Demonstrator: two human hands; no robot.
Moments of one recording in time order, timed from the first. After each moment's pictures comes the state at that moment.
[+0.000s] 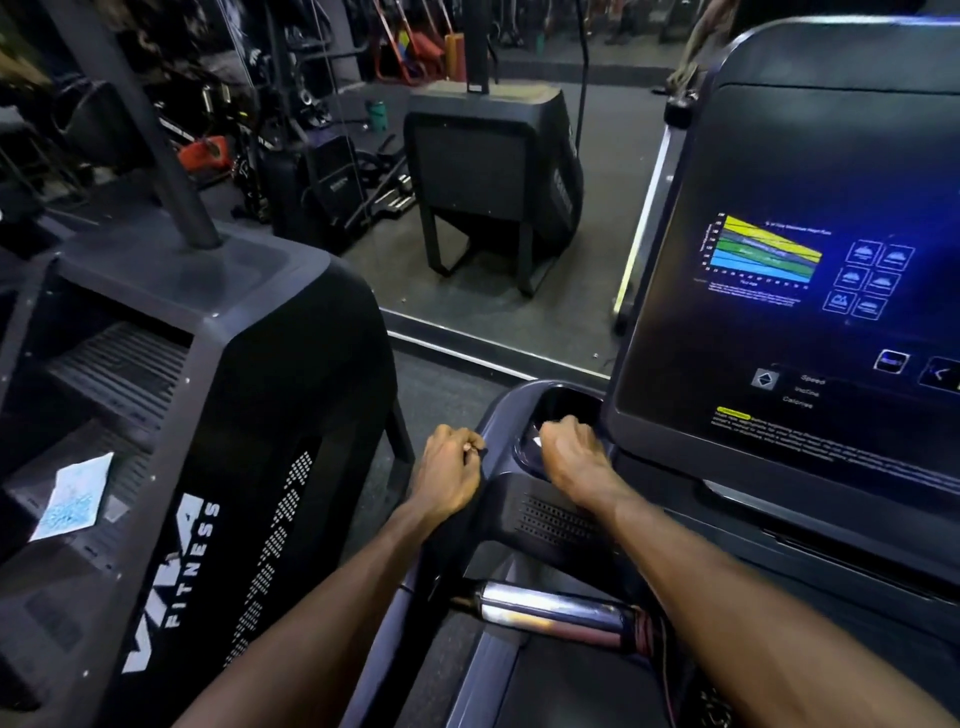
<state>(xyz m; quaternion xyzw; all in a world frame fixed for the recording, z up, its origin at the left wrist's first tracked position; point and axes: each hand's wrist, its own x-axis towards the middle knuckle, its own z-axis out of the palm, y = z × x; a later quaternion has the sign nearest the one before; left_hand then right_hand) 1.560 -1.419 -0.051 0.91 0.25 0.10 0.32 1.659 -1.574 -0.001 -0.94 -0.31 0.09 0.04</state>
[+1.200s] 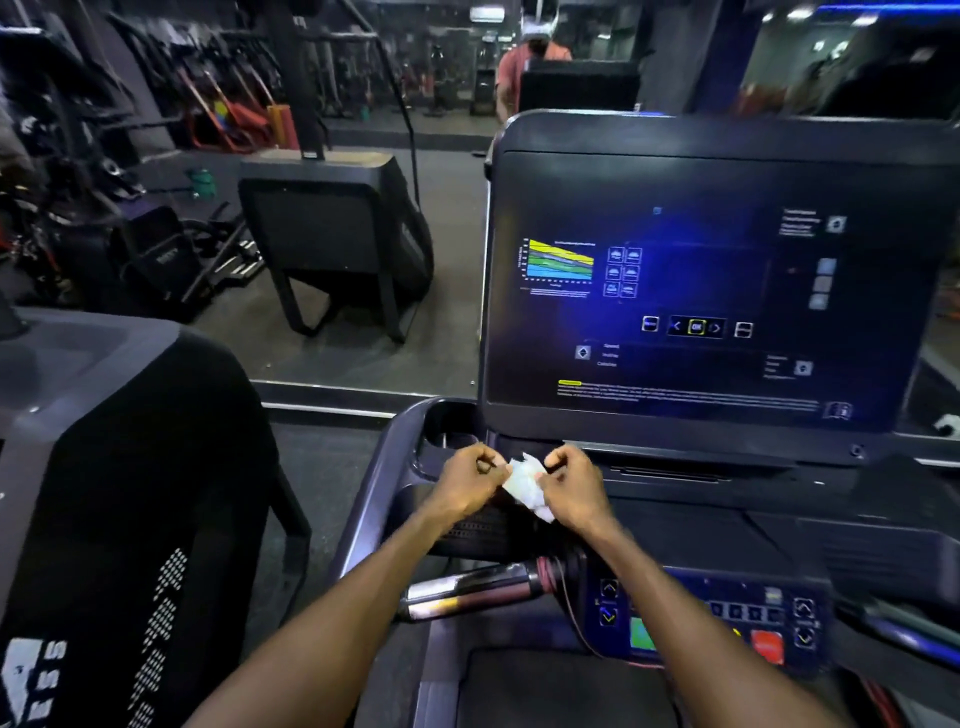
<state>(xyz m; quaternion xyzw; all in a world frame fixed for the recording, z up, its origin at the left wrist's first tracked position) 1.602 -1.542 -0.025 0.83 0.10 -0.01 0.54 1.610 -1.708 -0.004 -0.89 0.02 0.05 0.46</state>
